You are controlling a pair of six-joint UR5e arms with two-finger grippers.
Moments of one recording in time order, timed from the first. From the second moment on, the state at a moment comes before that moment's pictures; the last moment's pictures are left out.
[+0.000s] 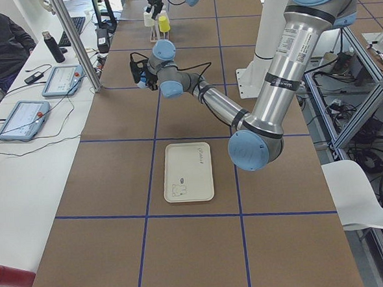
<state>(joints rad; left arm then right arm) -0.89 -1.98 -1.71 -2.46 -1.93 -1.80 0.91 -1.06 1.79 -0.68 1.95 1.76</state>
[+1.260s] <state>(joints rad) -0.62 -2.17 -1.51 -3.05 -1.33 -2.63 0.81 -1.11 1.74 -0.38 1.69 2.00</state>
